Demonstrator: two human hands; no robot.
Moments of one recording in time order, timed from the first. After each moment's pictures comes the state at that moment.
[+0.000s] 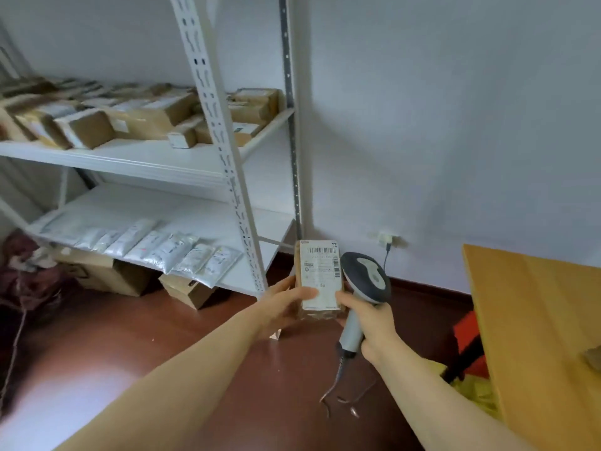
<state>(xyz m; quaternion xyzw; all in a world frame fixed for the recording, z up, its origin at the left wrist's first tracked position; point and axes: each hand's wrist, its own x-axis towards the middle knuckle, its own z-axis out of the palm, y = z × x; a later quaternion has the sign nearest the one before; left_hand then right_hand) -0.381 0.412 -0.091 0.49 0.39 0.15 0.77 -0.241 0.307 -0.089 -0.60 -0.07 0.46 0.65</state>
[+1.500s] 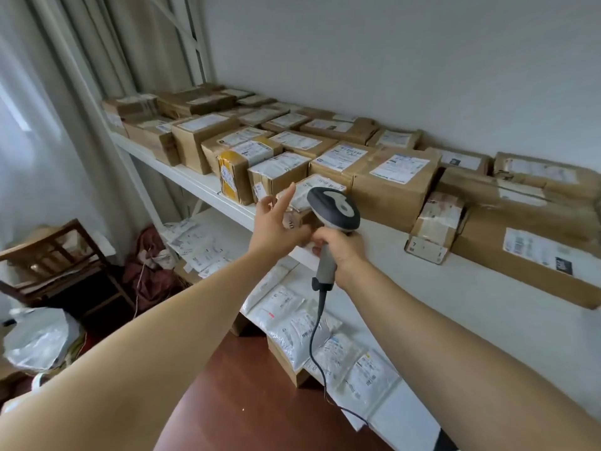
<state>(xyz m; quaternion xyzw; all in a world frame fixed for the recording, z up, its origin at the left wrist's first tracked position) -0.705 1.007 0.010 0.65 0.60 0.37 0.28 -0.581 0.981 0.006 -0.58 -0.27 0.56 0.53</state>
